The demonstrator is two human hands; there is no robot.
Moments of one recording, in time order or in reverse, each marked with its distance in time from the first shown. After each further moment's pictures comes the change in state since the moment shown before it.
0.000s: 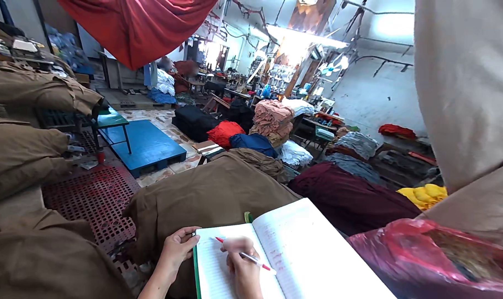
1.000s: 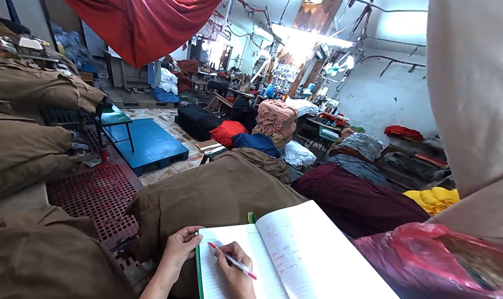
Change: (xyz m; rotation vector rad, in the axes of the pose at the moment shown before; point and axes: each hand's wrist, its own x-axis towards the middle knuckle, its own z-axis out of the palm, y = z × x) left_hand -0.001 0.003 0.001 0.011 0.001 -0.005; right_hand -0.009 0.009 0.011 -0.462 -0.116 -0.125
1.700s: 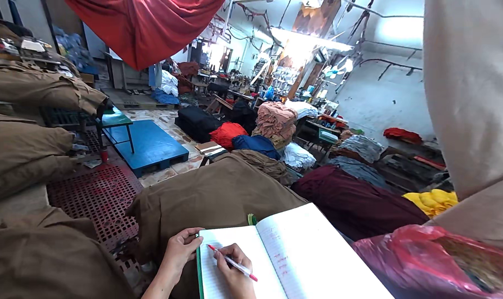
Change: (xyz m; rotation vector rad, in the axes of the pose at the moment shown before) left_hand -0.001 -0.001 0.001 -0.014 0.000 0.012; right_hand 0.000 0.001 -0.001 0.103 -0.035 -0.028
